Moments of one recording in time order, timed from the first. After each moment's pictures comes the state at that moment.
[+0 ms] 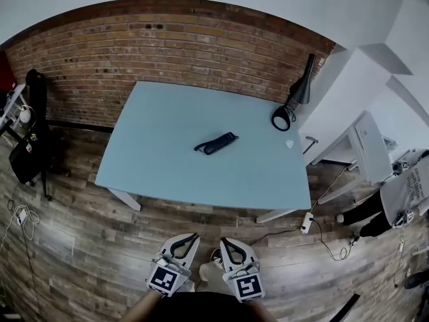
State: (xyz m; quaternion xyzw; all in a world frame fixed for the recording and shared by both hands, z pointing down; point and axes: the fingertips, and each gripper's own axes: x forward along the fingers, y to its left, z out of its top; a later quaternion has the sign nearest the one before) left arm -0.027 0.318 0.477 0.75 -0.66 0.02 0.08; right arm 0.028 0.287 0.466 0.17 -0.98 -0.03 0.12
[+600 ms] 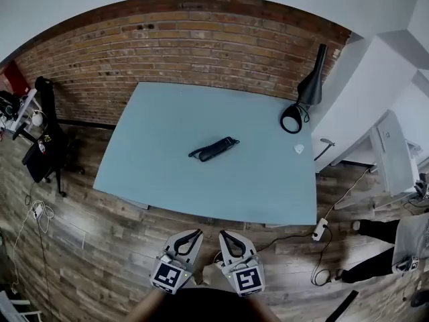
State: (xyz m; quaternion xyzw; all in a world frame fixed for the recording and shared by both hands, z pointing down) left arm -0.001 0.182 0.484 0.71 -0.69 0.06 0.12; right arm 0.036 0.146 0.477 0.11 -0.99 0.01 0.09
